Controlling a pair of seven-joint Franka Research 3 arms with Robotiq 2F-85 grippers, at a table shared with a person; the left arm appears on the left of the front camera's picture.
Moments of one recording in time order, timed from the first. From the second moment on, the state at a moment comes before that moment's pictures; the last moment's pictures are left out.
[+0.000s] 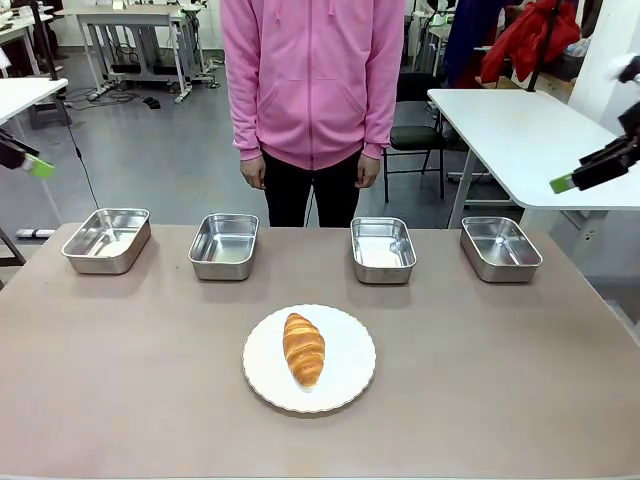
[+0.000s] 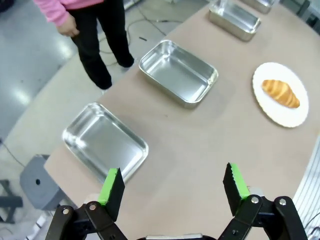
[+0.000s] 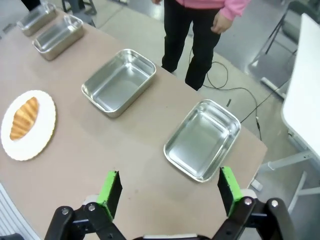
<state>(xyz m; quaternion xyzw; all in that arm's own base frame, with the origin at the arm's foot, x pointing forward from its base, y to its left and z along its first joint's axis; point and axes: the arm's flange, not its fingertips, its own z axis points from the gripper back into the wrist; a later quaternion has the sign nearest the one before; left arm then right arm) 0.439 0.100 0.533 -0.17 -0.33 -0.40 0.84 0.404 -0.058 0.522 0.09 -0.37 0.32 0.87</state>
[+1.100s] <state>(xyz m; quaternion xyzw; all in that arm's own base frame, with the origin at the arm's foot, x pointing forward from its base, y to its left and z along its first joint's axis) 0.438 0.131 0.546 -0.19 -0.35 -0.42 0.82 0.407 -0.069 0.537 0.10 -0.38 0.34 0.85</state>
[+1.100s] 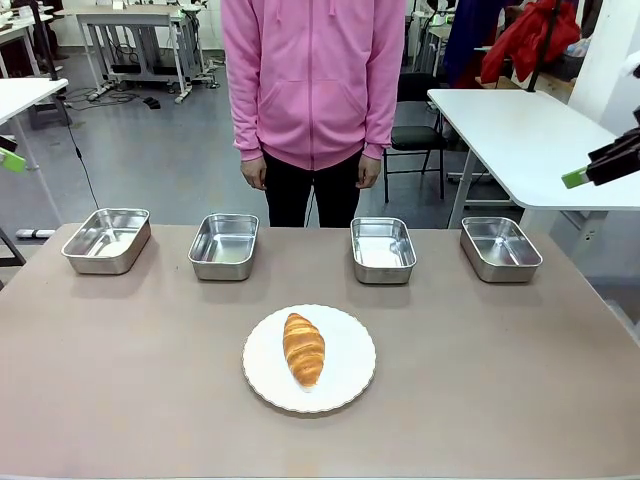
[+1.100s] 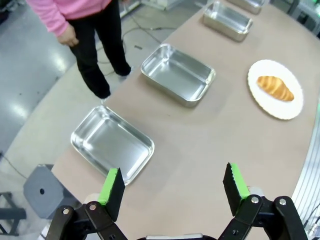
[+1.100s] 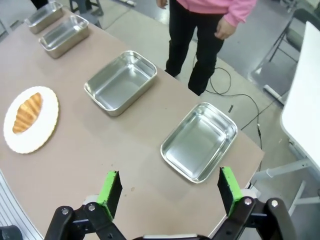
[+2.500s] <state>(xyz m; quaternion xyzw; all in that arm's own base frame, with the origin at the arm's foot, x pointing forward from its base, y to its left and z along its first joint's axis) 0.439 0.165 0.575 -0.27 -0.43 -0.41 0.75 0.433 -0.096 0.546 0.17 -0.40 0.36 0.83</state>
